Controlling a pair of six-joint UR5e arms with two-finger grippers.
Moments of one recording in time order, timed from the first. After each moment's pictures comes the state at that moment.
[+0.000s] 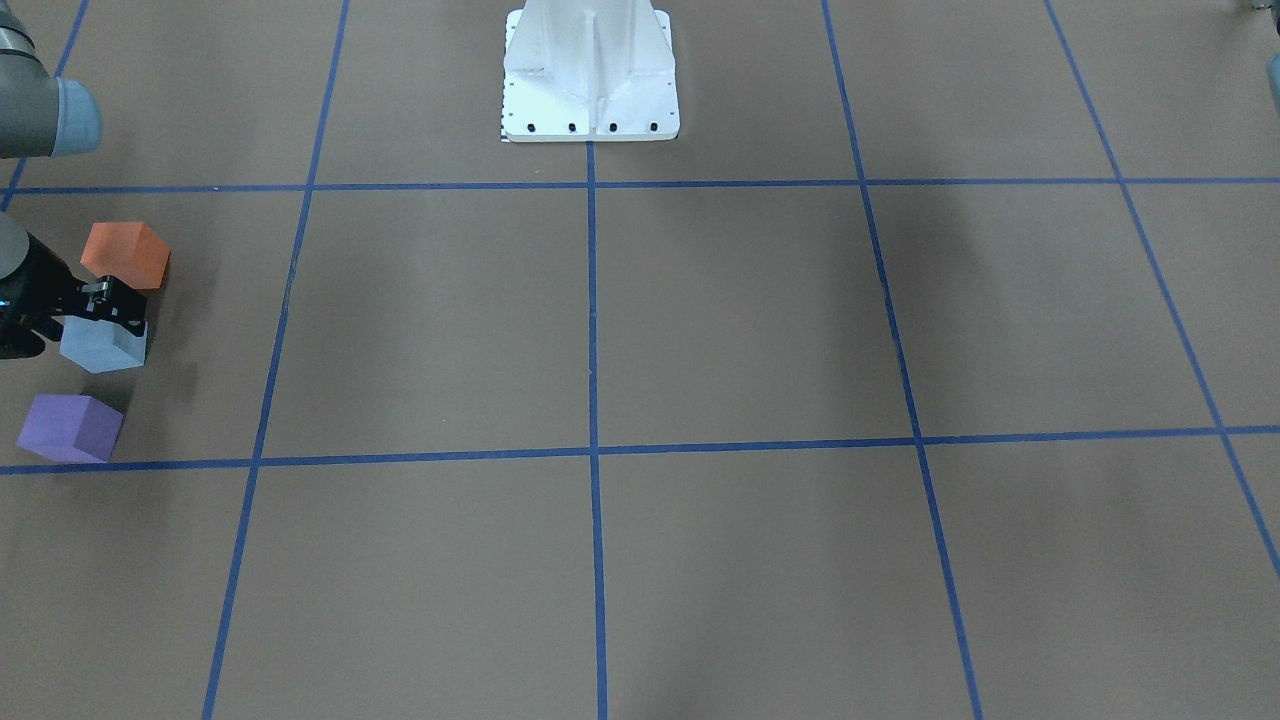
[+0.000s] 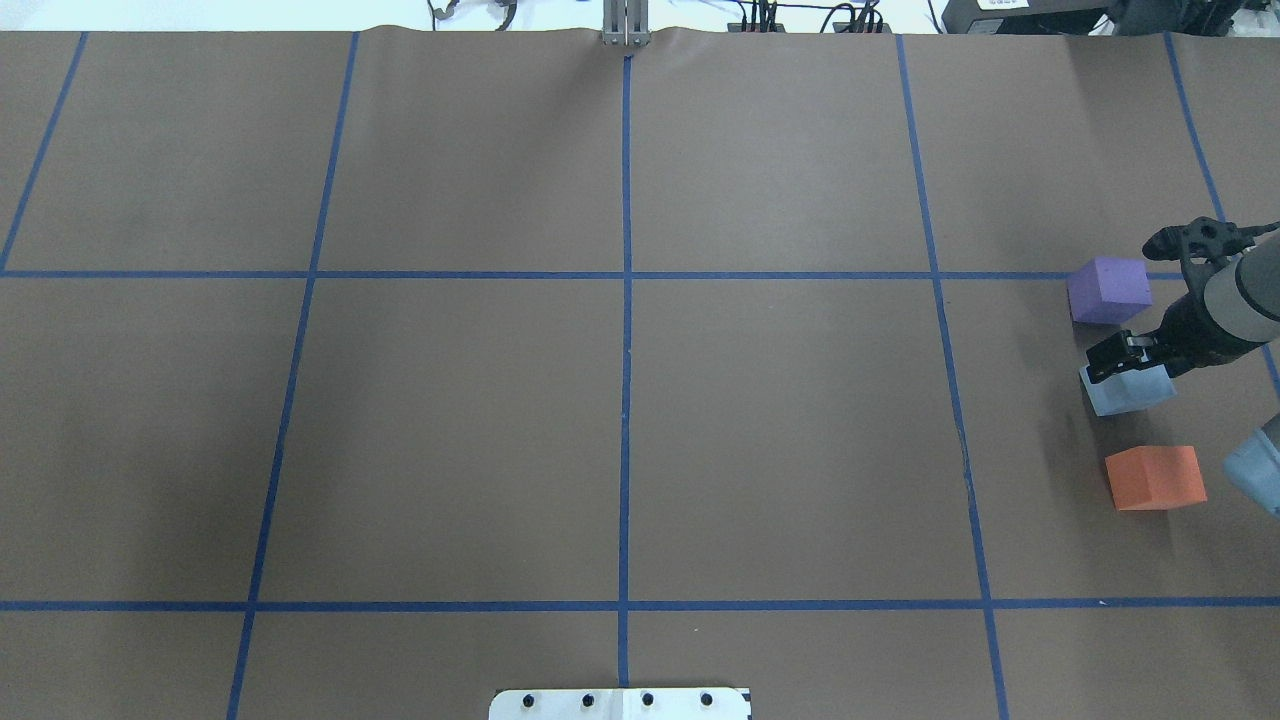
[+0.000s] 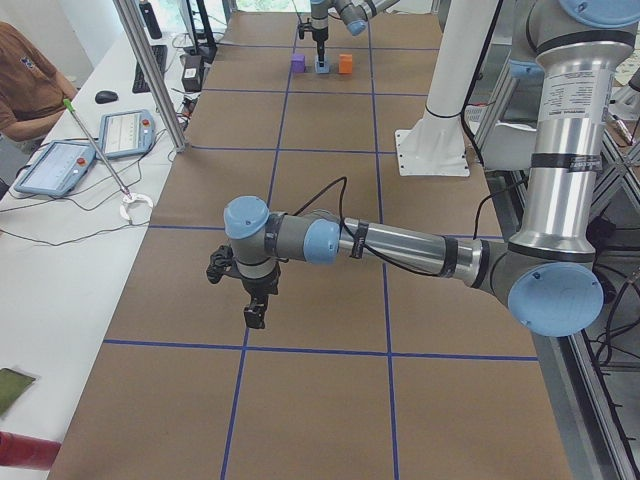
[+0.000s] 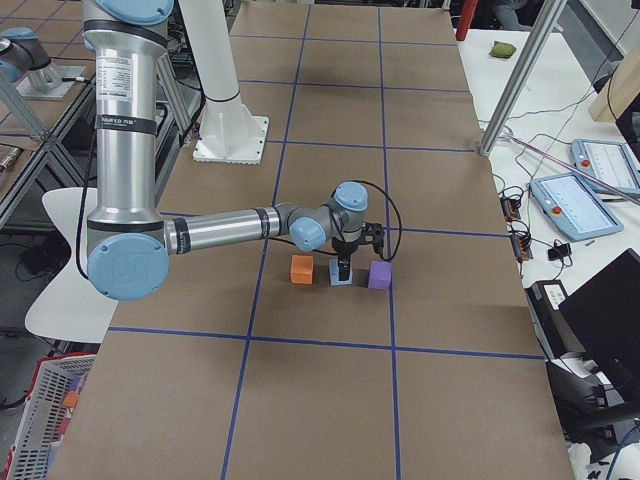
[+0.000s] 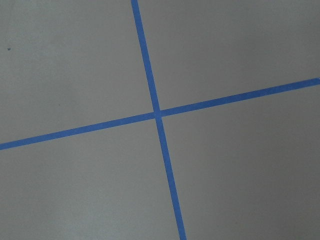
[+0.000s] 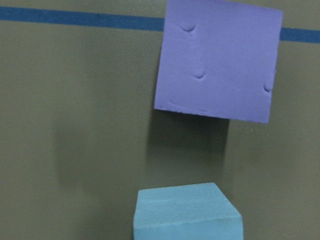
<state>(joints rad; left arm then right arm) -1.46 -1.62 -1.69 -1.51 -2.25 0.05 0.98 -1.62 1.71 -1.20 2.17 0.68</state>
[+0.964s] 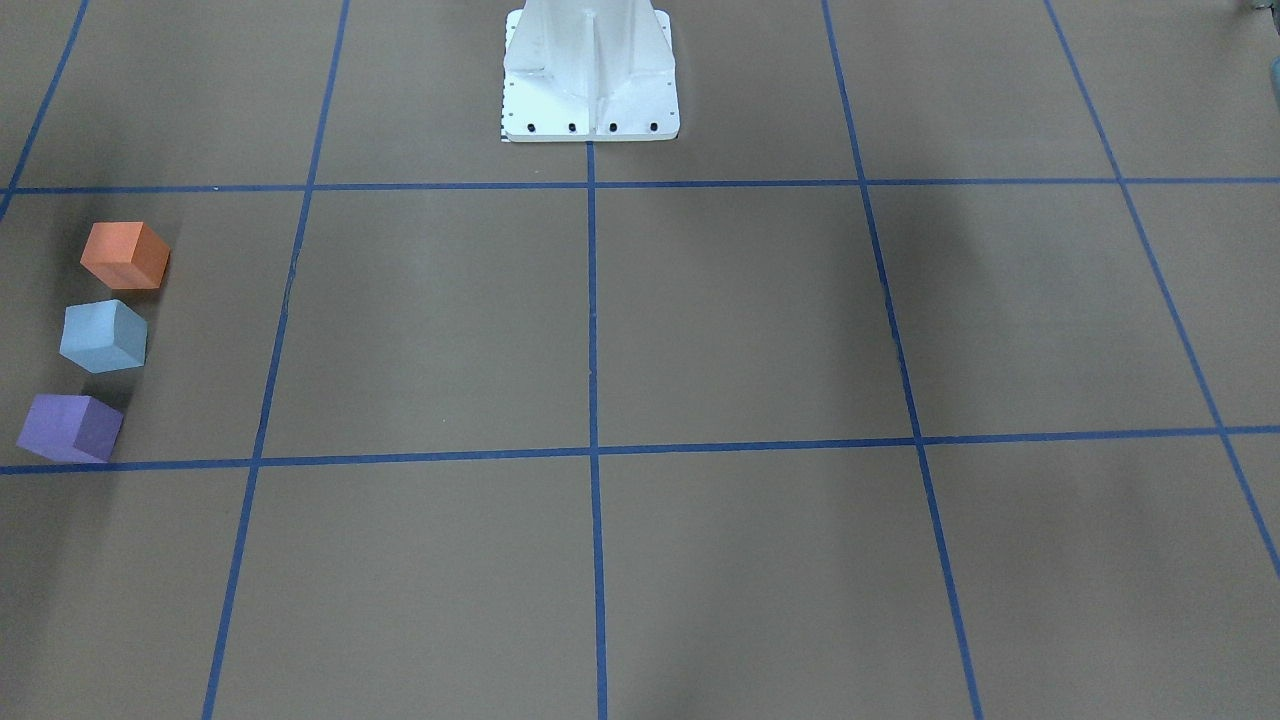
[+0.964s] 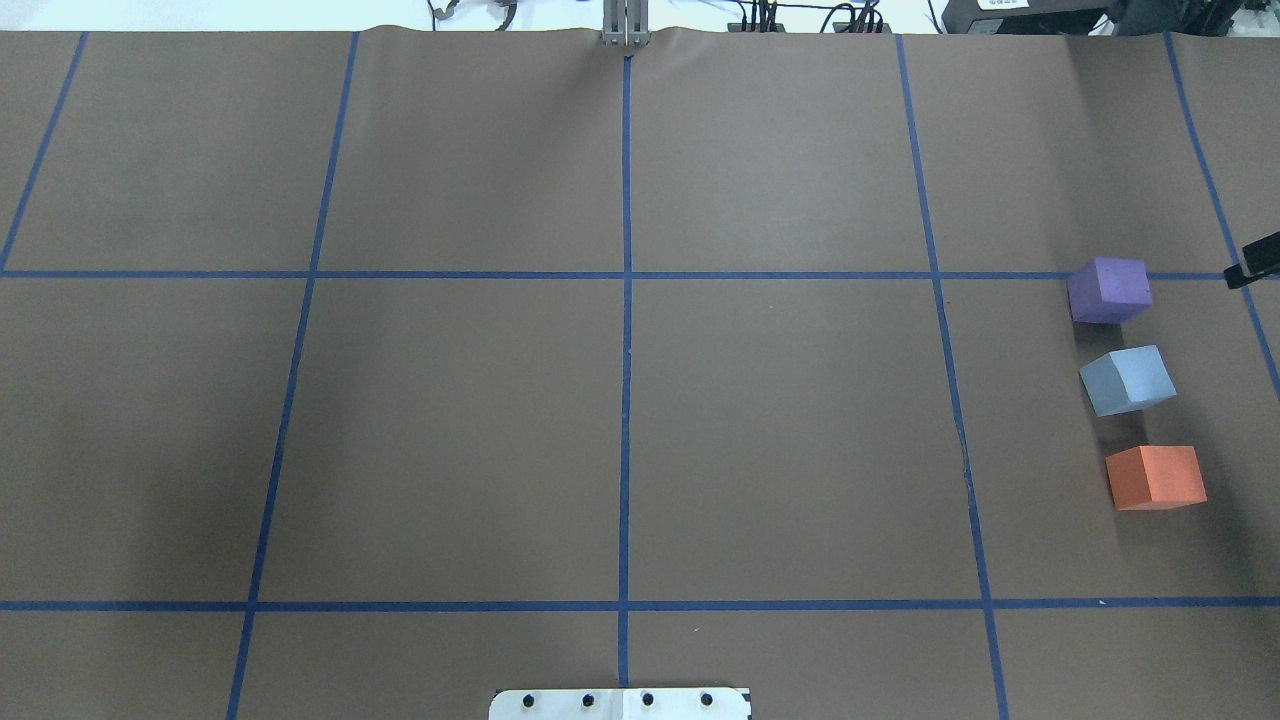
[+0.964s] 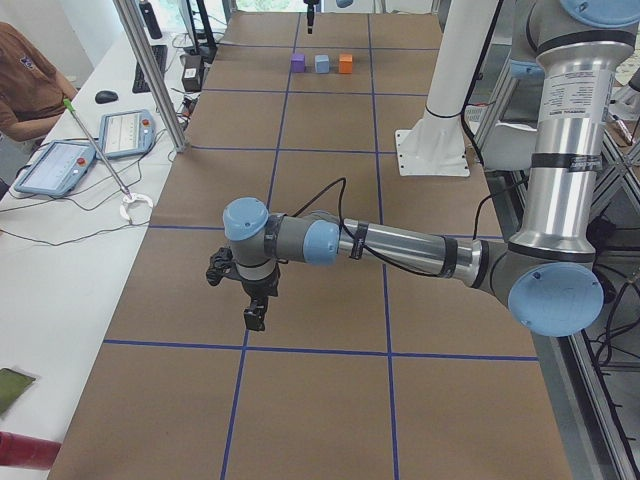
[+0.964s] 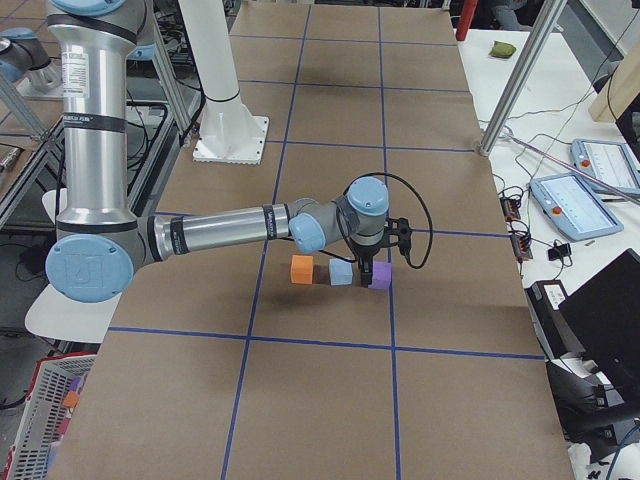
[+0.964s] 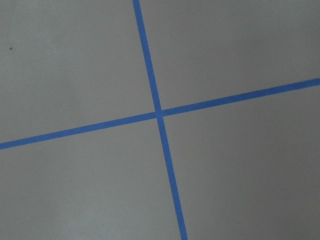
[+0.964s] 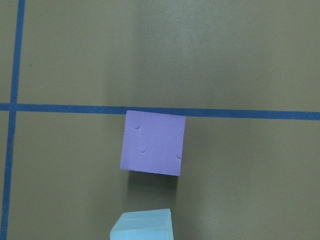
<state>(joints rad) -1.46 -1.62 -1.67 -1.50 -2.25 0.06 1.35 -1.61 1.76 -1.37 2.37 0.33</state>
